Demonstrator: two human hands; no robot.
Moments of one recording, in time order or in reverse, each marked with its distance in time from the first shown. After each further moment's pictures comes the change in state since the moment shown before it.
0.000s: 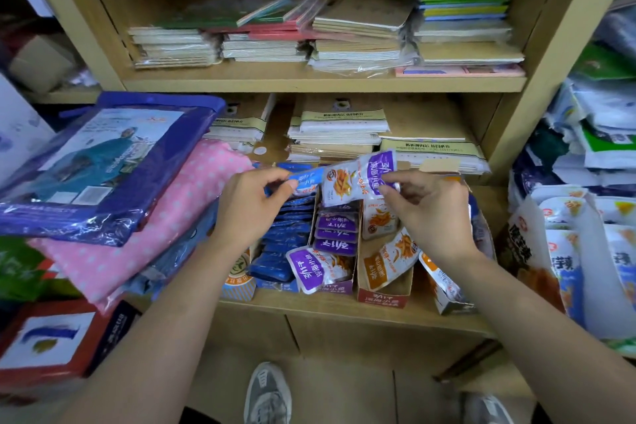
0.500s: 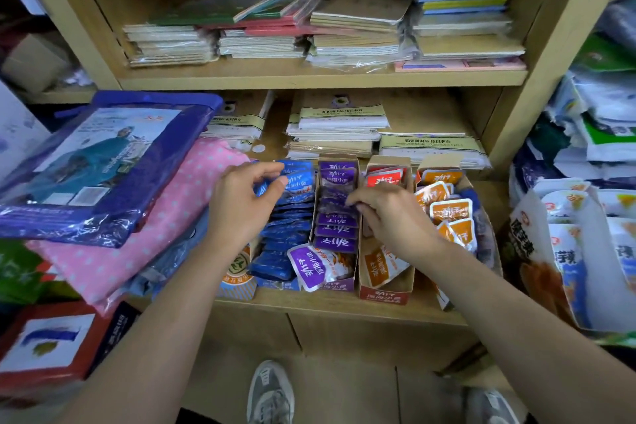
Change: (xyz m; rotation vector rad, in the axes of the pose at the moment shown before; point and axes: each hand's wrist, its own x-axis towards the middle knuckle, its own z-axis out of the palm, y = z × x) left_hand -0.004 -0.003 -0.003 -0.063 0.077 -0.054; right_hand 0.008 0.022 0.030 -0.353 -0.398 -0.355
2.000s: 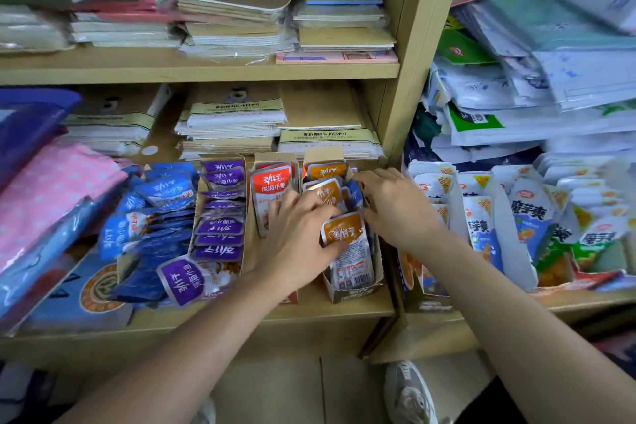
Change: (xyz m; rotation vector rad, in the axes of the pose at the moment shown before) left_hand -0.055 0.141 0.161 0.271 -0.452 0.271; right_hand -0.070 0.088 -0.095 -0.369 -0.073 0.299
